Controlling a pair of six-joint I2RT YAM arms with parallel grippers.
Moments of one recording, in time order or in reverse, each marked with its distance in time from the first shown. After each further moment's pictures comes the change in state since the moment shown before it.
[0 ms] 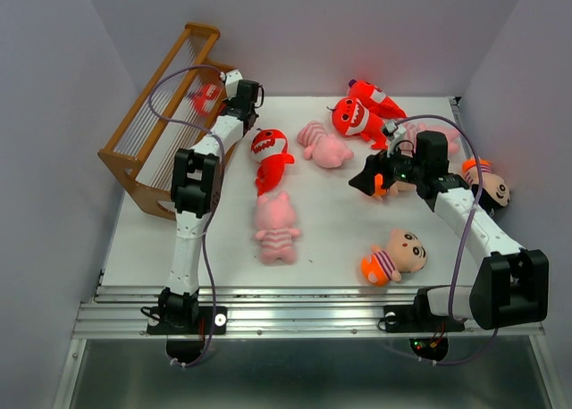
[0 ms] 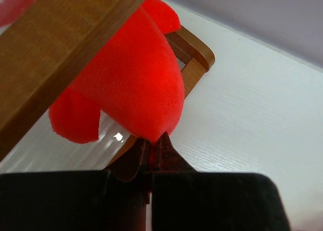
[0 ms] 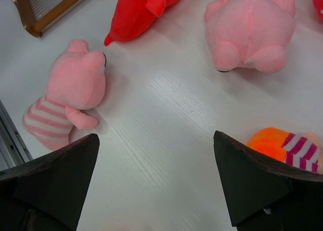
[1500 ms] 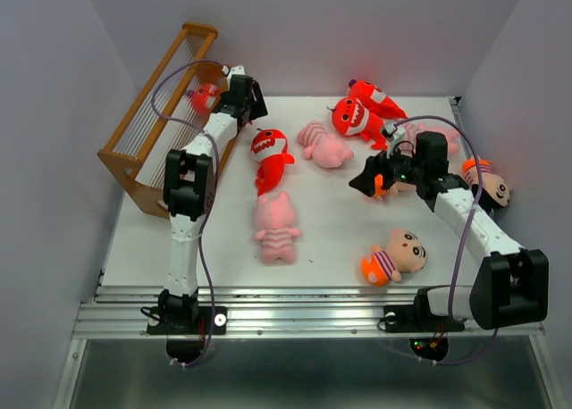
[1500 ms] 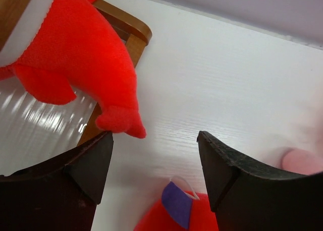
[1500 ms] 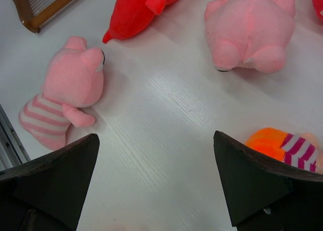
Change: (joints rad) left arm 0.016 -0.063 -0.050 0.010 0.249 0.074; right arm 0.000 0.000 -0.005 0.000 0.000 -0.019
